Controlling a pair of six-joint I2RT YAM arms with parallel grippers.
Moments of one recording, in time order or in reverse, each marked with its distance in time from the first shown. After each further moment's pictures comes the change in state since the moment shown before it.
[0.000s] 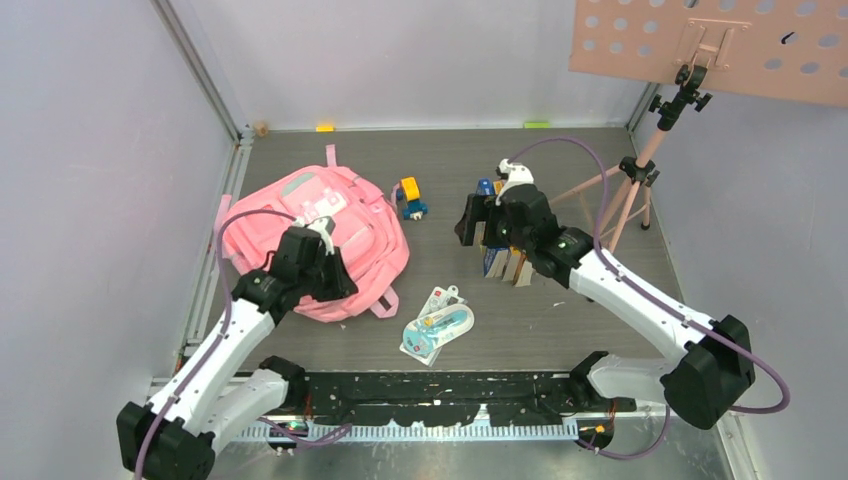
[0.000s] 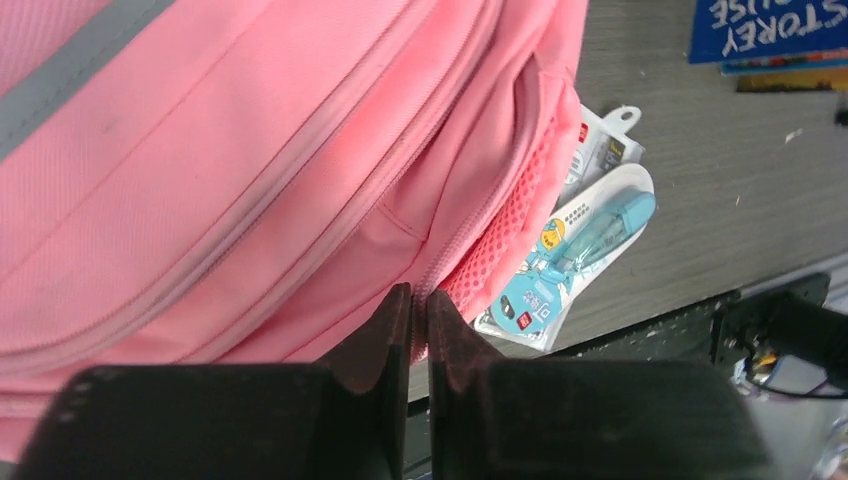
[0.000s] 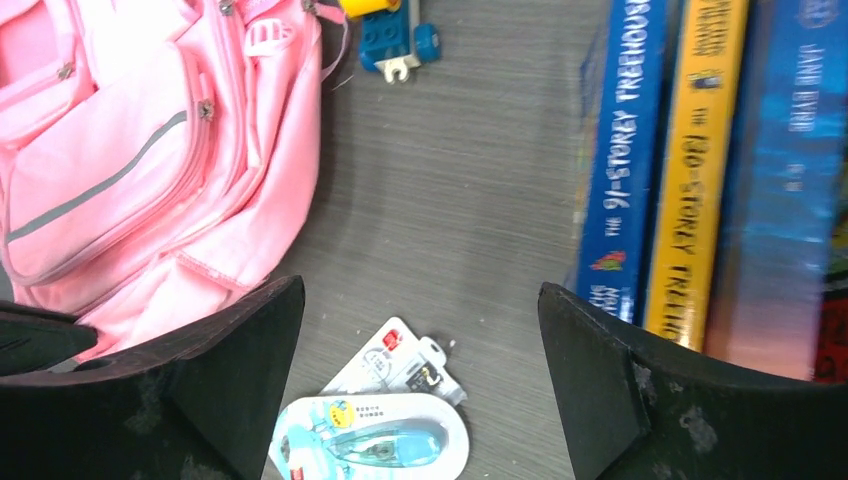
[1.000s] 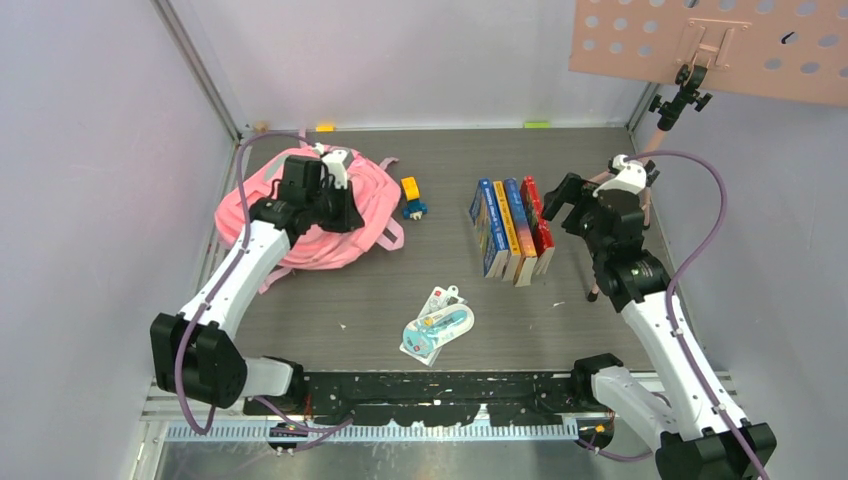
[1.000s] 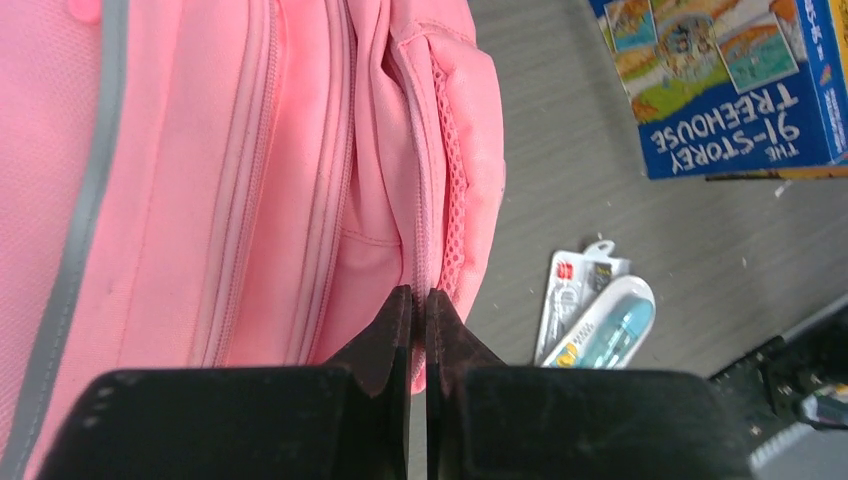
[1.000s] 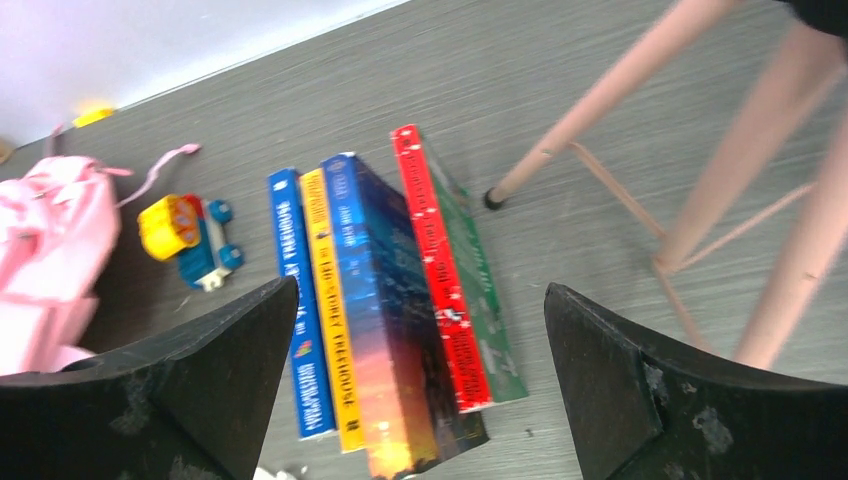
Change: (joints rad) left arm 0.119 0.409 0.407 0.118 0.090 0.328; right arm -0.415 -0.342 -0.125 0.000 0.128 -0.075
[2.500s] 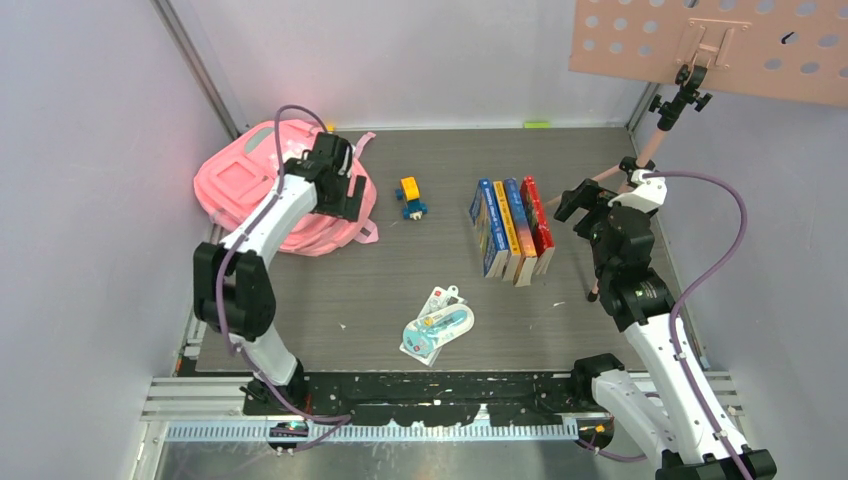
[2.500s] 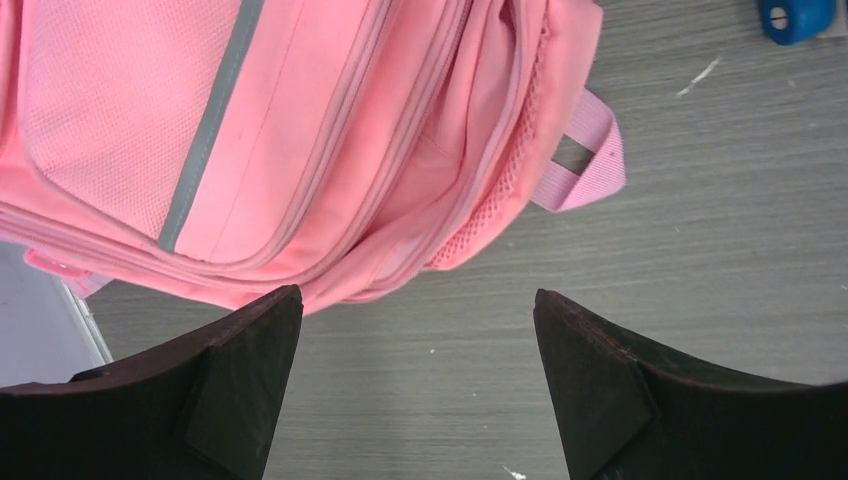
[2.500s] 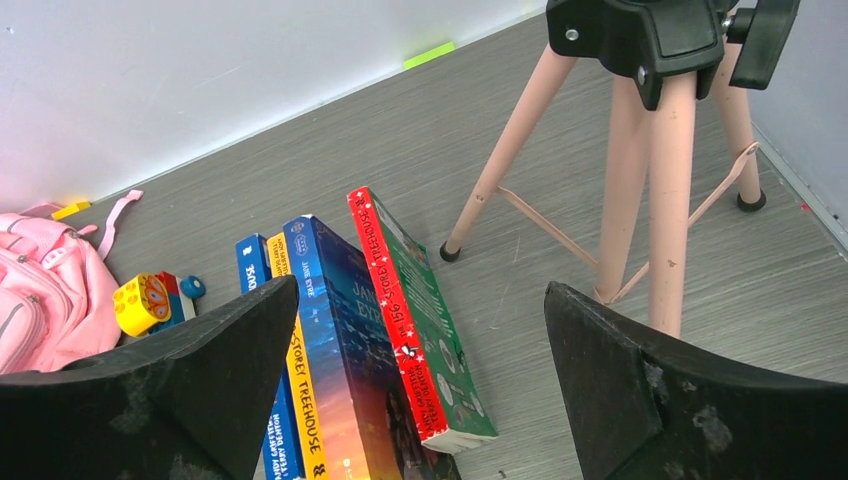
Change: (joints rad) left arm -0.008 0.341 0.266 -0.230 -0.464 0.118; right arm -0.008 -0.113 -0.075 0.093 0.117 -0.012
